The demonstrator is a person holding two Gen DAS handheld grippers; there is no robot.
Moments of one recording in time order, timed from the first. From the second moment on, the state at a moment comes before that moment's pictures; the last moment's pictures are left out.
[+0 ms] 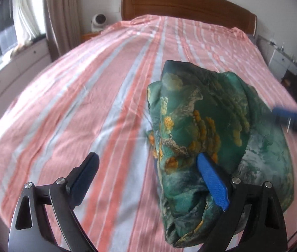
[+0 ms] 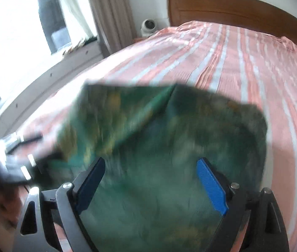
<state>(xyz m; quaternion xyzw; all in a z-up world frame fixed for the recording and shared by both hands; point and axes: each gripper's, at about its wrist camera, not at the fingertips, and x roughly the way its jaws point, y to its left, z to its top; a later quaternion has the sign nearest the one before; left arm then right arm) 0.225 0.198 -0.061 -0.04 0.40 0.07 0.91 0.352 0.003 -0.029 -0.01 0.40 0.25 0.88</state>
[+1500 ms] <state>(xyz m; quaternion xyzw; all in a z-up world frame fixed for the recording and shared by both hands) 0.190 0.204 -0.070 -0.06 0.41 0.04 0.91 0.251 -0.028 -0.082 -0.03 0.38 0.12 0.92</state>
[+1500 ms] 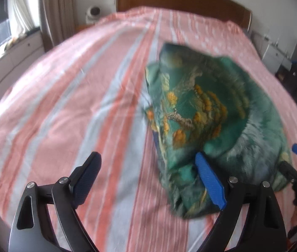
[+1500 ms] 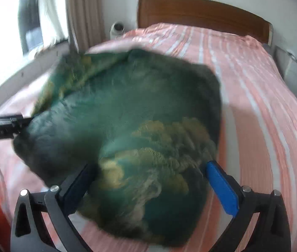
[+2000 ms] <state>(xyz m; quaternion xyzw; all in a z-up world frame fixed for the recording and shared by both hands) 0.103 0.191 -0.119 -0.06 0.47 0.06 0.88 0.134 -0.101 -0.123 0.00 0.44 0.11 0.89</state>
